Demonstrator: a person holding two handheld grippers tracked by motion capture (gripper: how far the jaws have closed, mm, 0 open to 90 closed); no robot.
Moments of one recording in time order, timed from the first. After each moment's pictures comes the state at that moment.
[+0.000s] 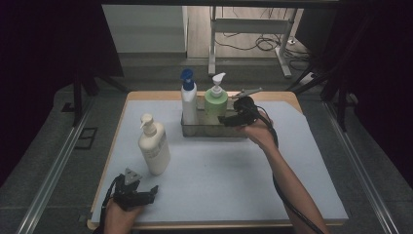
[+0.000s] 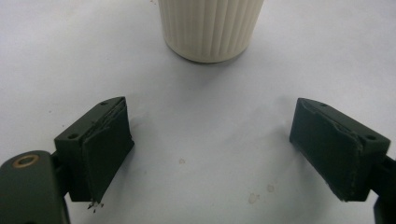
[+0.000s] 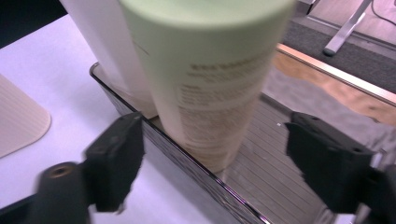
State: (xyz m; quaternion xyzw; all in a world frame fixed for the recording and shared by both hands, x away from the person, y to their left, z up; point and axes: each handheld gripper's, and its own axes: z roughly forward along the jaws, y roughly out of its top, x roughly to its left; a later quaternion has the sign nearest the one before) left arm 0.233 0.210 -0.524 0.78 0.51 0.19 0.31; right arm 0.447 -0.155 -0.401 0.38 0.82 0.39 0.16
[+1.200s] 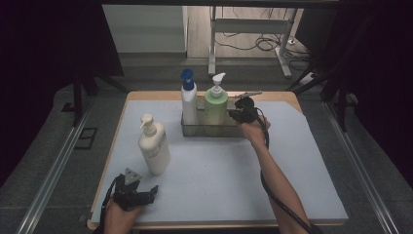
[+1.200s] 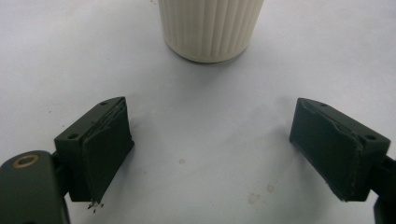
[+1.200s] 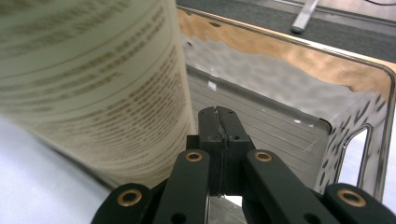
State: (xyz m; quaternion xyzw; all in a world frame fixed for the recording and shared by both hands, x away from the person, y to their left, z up) left arm 0.233 0.210 -0.523 0.78 0.51 0.19 0.31; right arm 0.482 -0.161 -0.444 0.46 0.78 0.37 0.18
